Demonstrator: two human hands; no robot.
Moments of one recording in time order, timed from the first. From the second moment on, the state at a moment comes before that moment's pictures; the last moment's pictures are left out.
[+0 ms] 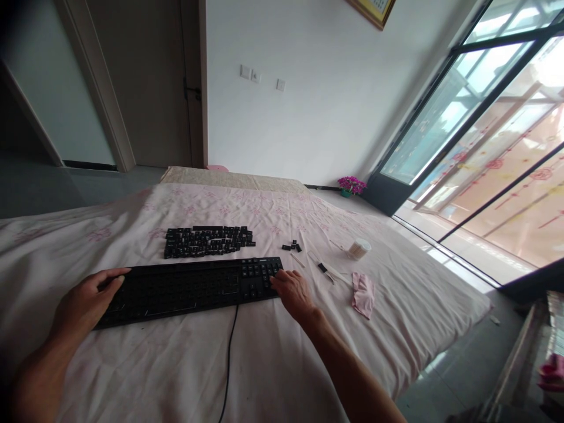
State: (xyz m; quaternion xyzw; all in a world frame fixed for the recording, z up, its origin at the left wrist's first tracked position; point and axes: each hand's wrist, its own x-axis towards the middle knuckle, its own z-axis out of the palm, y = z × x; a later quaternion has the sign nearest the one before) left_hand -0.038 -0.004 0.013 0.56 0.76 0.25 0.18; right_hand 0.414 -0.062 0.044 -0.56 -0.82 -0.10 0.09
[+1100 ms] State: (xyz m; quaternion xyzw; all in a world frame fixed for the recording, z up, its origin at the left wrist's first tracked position) left_hand -0.043 0.002 0.006 0.57 0.76 0.25 0.19; right_hand 0.412 -0.079 0.038 -0.58 -0.80 -0.10 0.11
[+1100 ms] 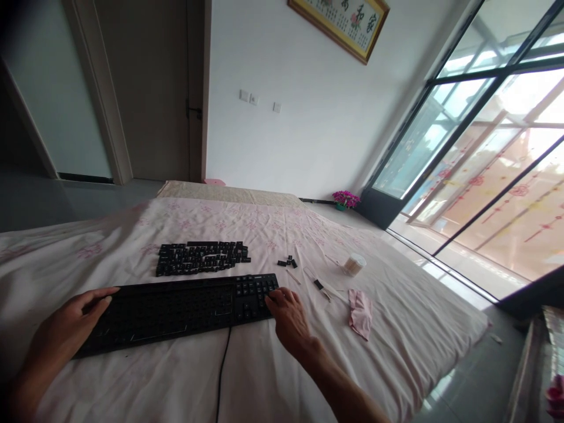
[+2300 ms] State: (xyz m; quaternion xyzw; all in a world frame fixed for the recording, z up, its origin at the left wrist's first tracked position) left_hand -0.040 0.003 0.008 0.55 0.77 0.24 0.21; right_hand 0.413 0.092 0.037 -0.71 -0.70 0.07 0.09
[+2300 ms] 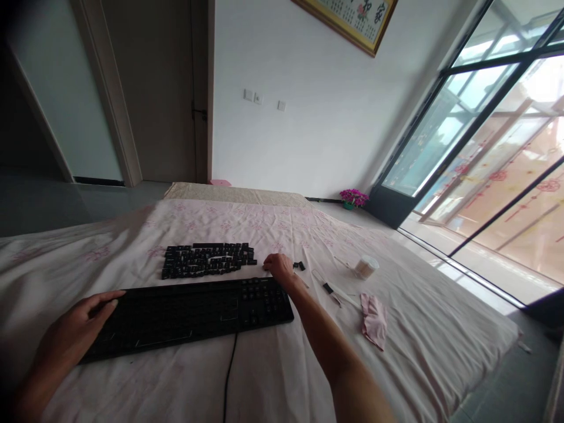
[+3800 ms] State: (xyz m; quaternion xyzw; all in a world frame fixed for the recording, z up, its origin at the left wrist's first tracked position) left_hand -0.041 0.000 0.008 0.57 0.76 0.25 0.18; right_hand 0.431 -0.064 0.047 -0.60 -0.79 -0.06 0.11
